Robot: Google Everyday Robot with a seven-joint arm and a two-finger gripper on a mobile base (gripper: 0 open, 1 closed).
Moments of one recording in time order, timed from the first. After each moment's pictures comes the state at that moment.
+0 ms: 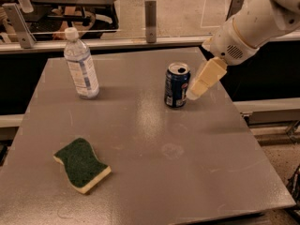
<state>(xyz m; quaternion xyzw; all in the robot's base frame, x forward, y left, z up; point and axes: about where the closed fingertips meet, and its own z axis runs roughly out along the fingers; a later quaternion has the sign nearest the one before) 0.569 -0.129 0.929 -0.56 0.77 0.09 0.29</state>
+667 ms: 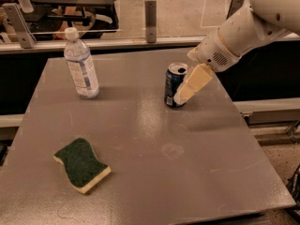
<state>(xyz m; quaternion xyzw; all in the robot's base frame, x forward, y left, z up) 0.575 -0.097 0.903 -0.57 0.76 0.16 0.28</state>
